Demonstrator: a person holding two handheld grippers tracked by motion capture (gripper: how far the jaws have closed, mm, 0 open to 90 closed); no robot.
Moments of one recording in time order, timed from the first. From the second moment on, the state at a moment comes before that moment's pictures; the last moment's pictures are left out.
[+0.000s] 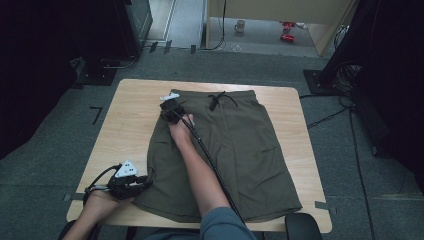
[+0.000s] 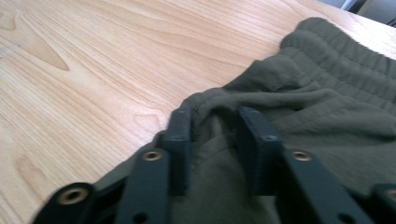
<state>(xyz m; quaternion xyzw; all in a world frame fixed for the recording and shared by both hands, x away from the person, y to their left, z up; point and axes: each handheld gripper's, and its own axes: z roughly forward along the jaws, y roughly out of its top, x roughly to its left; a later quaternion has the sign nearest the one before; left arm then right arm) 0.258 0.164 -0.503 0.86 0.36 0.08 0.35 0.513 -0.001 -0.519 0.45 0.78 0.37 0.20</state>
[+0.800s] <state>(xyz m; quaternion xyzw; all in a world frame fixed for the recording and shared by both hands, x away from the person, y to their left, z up) 0.252 0.150 -0.453 0.83 0.33 0.06 0.44 0.519 0.007 -0.476 0.44 0.80 0.38 0.13</state>
